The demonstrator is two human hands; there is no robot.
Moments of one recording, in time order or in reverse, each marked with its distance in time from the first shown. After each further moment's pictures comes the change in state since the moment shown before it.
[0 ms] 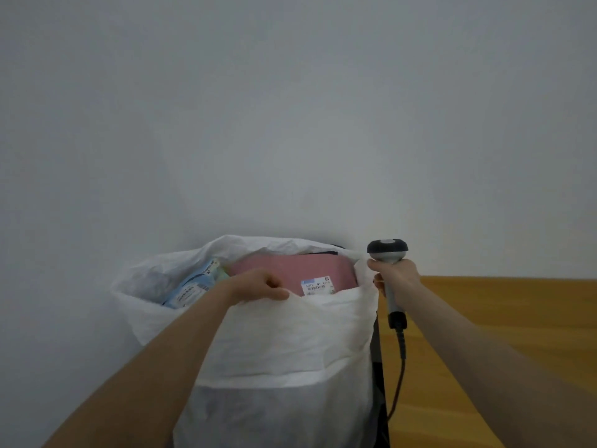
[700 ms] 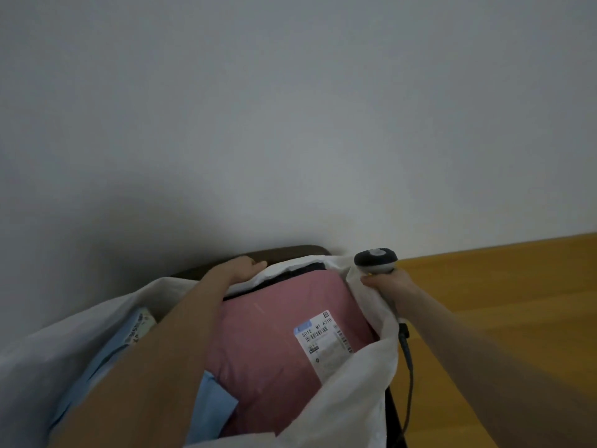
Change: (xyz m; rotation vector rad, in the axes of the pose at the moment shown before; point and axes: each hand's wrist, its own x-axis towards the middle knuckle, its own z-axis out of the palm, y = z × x) left_hand 0.254 -0.070 -0.038 0.401 -0.108 -0.158; right_hand 0.131 0.028 0.044 -0.005 0.059 0.251
